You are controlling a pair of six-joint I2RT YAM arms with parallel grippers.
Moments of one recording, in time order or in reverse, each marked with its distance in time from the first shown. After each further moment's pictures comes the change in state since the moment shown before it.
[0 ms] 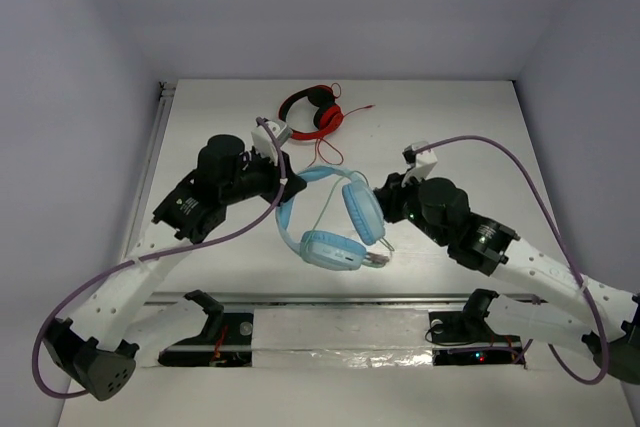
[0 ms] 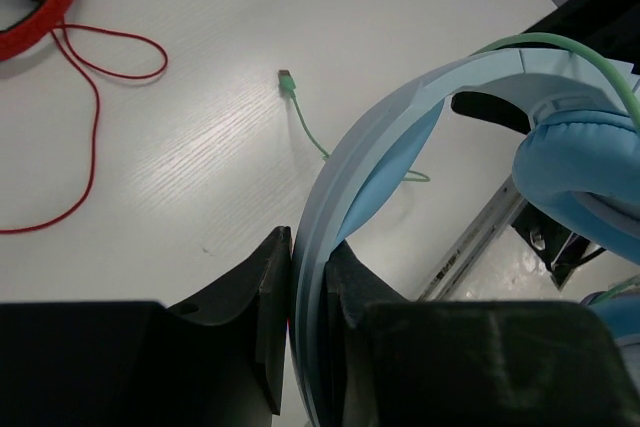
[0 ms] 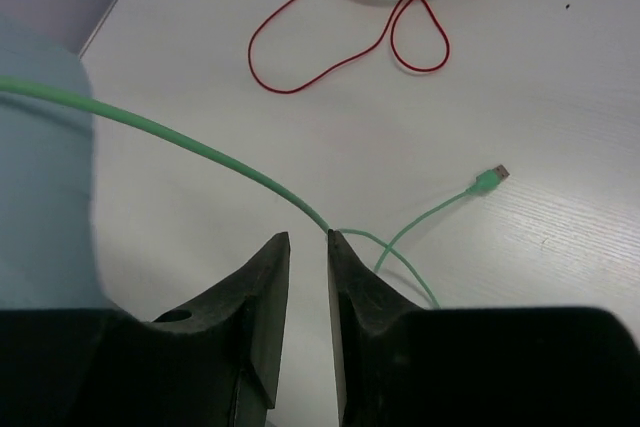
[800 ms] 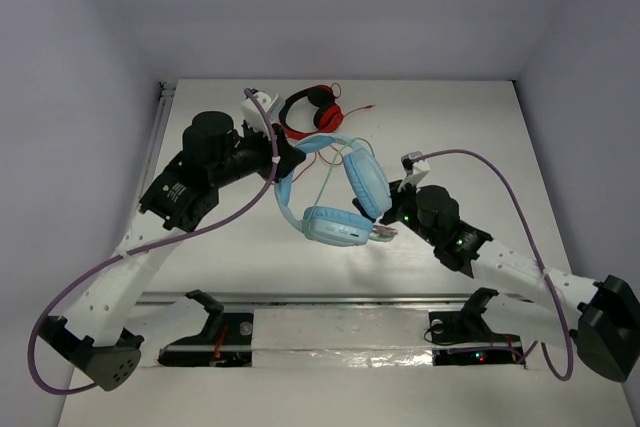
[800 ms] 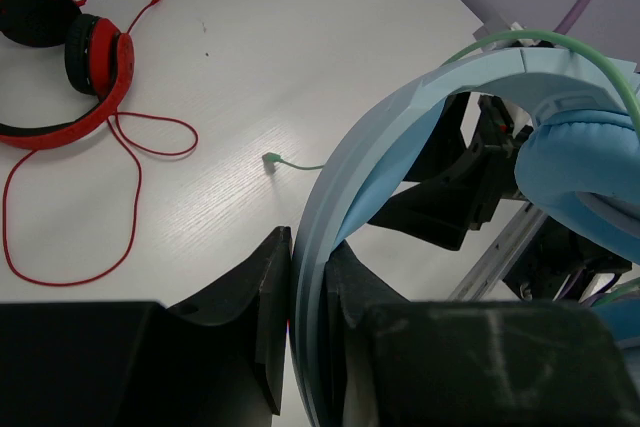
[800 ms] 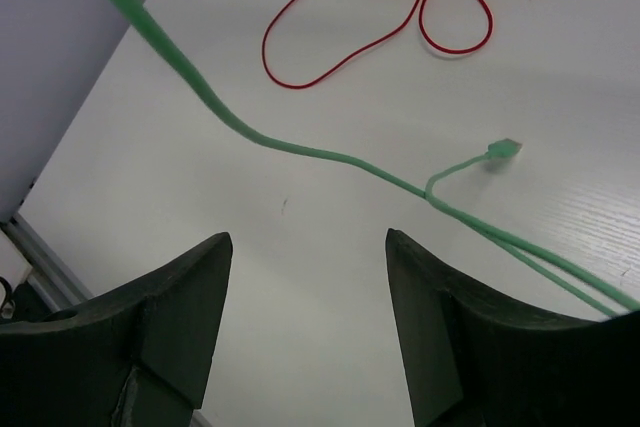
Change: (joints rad) left arm 0.011 0.064 0.234 -0.047 -0.042 -0.004; right arm -0.144 0.081 -0.298 0.471 -0.215 0.081
